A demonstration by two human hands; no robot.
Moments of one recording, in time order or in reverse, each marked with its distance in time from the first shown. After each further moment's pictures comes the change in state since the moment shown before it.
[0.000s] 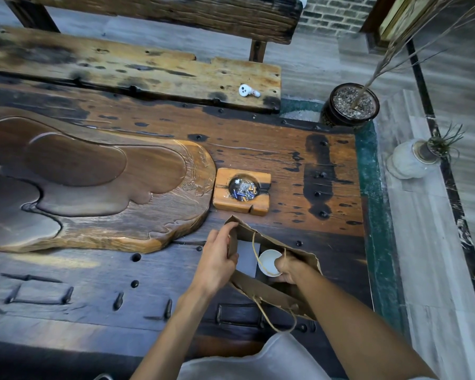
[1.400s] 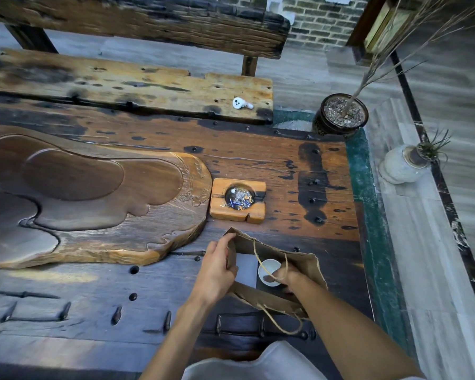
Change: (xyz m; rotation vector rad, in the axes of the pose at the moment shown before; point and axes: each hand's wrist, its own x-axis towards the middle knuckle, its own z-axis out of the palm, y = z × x) left_hand -0.006 -0.001 0.002 0.025 -0.050 -0.011; right_hand -0.022 0.002 -0.005 -0.327 0.060 -0.020
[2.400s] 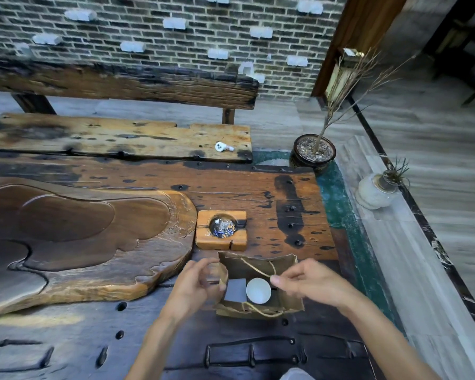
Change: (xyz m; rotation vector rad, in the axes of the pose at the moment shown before) left_hand -0.023 0.011 -0.027 -0.071 -0.005 0.148; right_hand -0.197 0.032 -0.113 -0.149 0.018 -0.633
